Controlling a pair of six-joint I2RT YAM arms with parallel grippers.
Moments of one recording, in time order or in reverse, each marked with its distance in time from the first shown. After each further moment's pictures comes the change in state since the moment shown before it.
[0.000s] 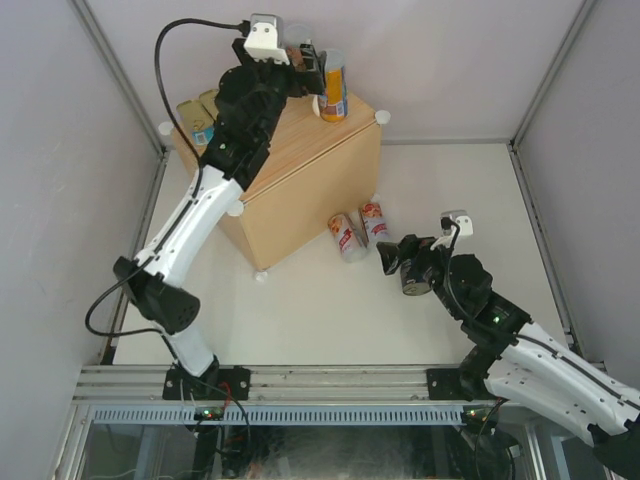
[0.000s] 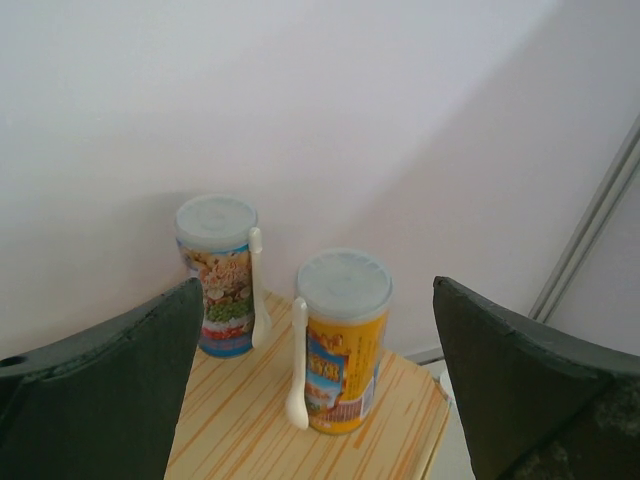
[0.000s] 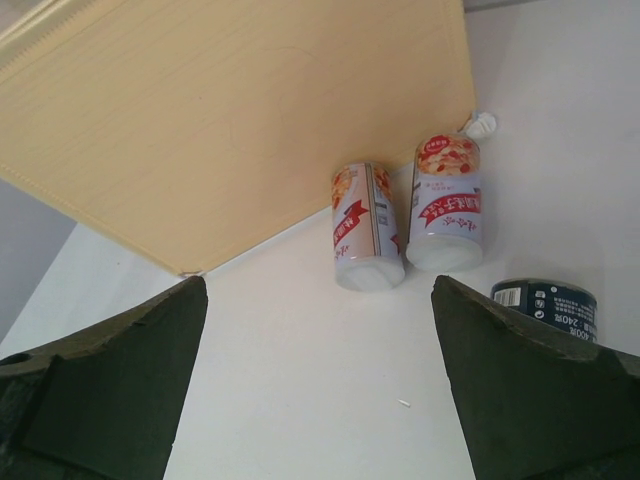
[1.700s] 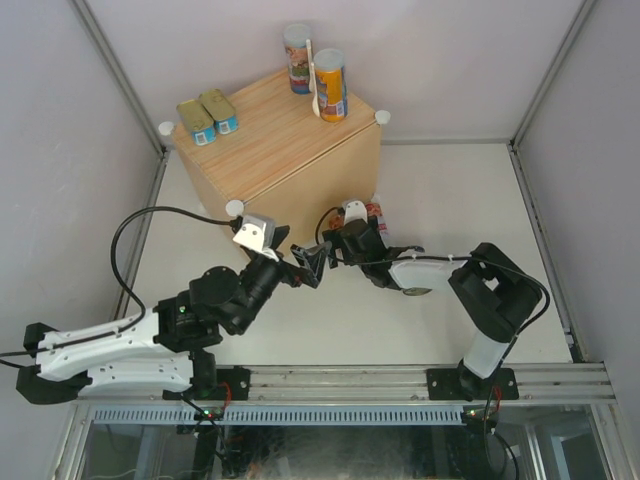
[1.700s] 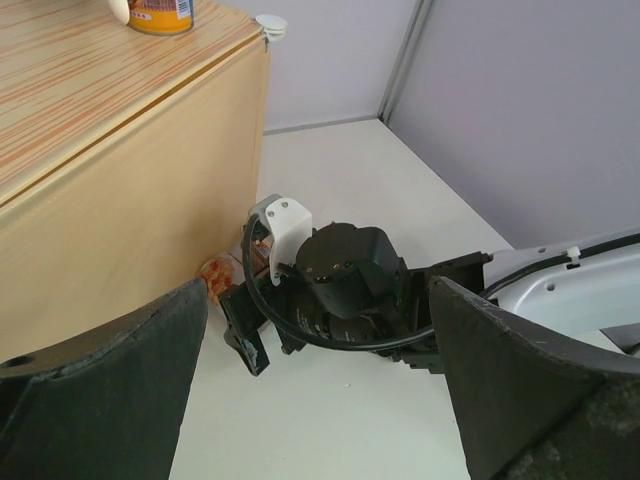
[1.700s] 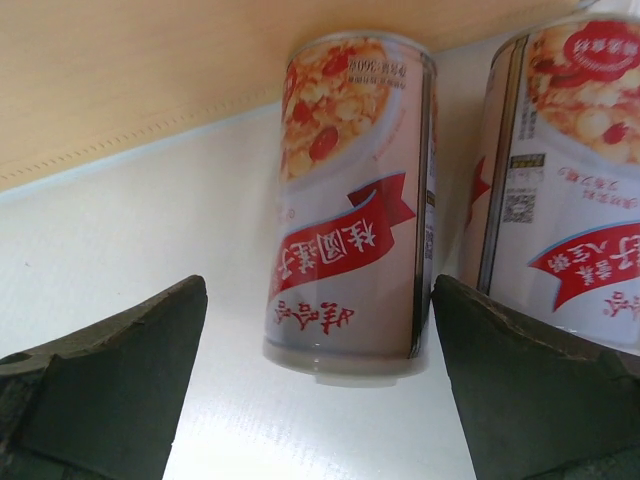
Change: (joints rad) left arm -0.796 -0.933 -1.112 -0.034 -0.584 -0.143; right arm 0.003 1.068 0.309 0.284 -0.023 -0.200
